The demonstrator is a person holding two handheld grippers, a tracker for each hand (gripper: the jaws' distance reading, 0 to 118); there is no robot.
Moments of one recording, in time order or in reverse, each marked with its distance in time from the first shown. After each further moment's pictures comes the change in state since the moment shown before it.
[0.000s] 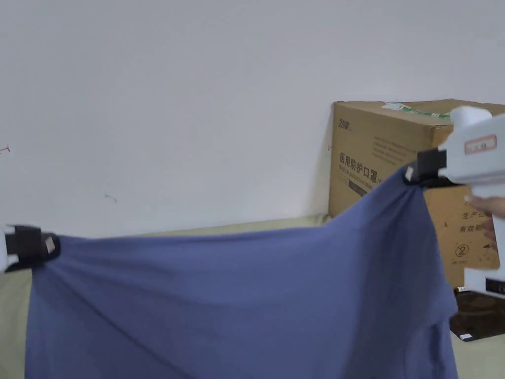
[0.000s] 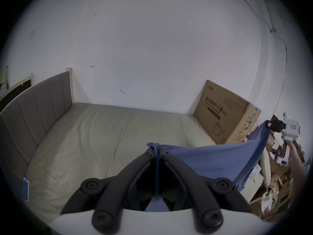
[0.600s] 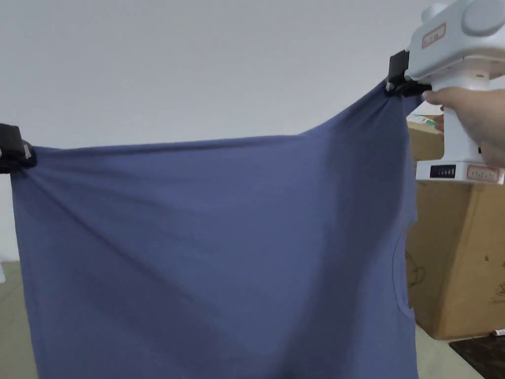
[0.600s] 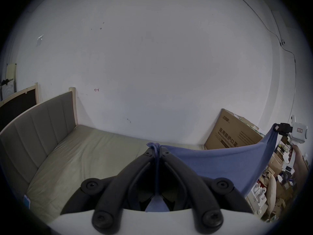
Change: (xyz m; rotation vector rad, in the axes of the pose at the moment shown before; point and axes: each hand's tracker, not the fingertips) left arm -0.013 0.141 -0.117 0.157 0.095 0.046; right arm -0.044 0.171 -0.141 0.166 -0.112 0.059
